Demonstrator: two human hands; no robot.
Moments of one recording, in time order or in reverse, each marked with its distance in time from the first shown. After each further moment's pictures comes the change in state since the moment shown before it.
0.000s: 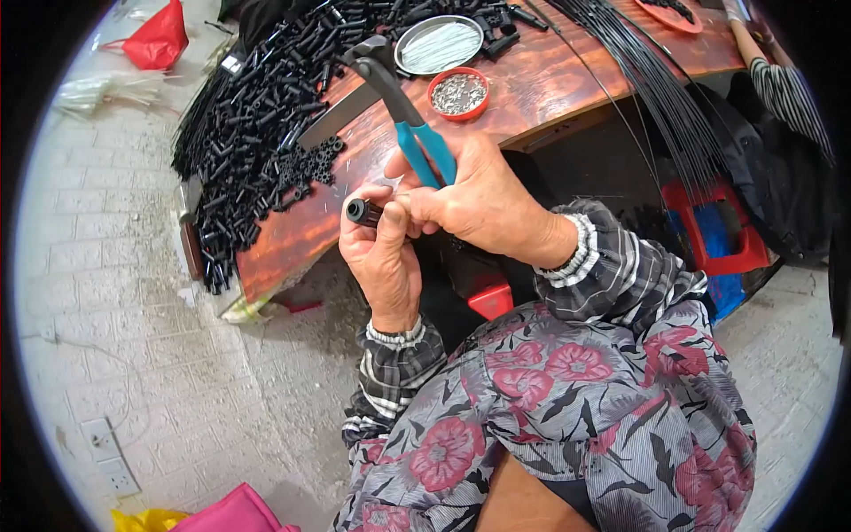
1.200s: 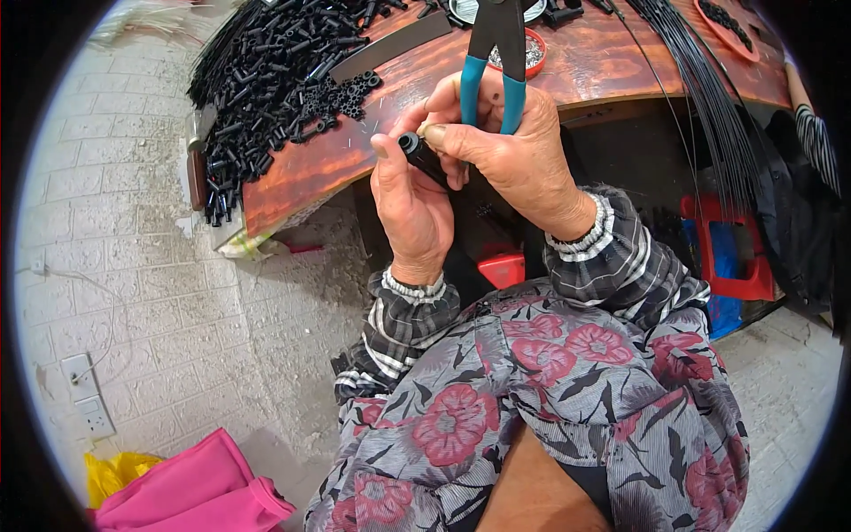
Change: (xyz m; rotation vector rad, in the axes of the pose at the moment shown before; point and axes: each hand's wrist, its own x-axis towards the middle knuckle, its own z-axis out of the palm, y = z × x) left_hand 0.010 -0.005 0.003 -0.062 0.059 0.001; right_hand 0.009 0.018 0.004 0.012 -0.015 -0.189
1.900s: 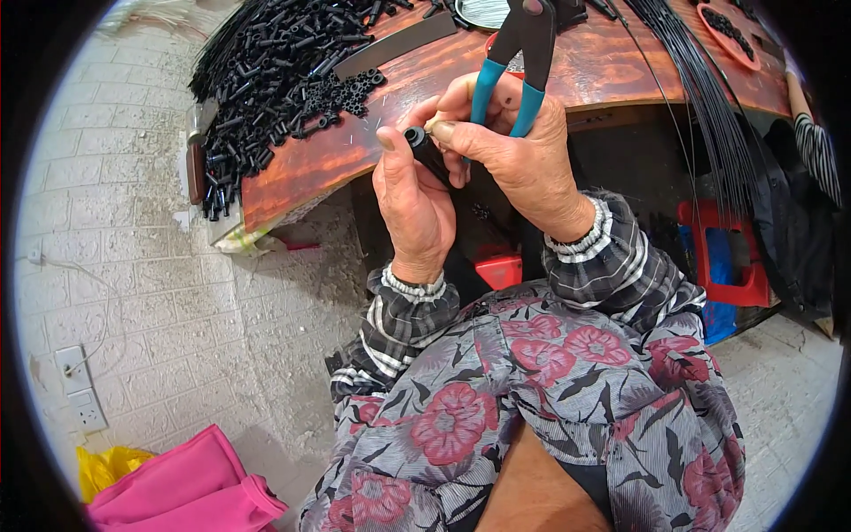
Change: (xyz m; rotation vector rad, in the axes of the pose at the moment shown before) left_hand -0.001 0.000 0.002 0.057 0.024 -0.014; right_hand -0.001 0.000 -0.004 -0.012 -0.026 0.005
